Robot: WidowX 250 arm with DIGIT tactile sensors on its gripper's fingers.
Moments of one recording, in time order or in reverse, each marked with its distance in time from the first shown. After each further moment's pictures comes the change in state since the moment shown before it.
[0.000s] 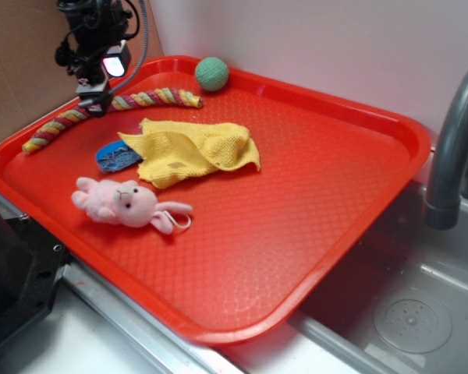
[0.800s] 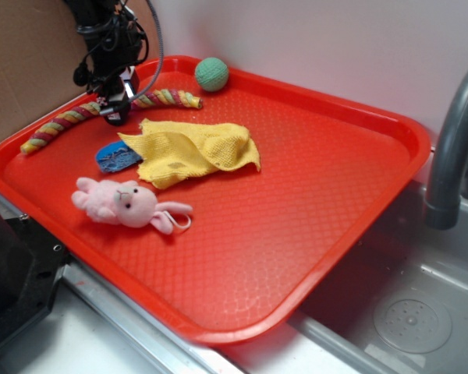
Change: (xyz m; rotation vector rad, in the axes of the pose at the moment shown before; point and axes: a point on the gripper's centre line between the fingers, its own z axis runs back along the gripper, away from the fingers) arm 0.002 -0.018 -0.018 -0.050 0.014 0.042
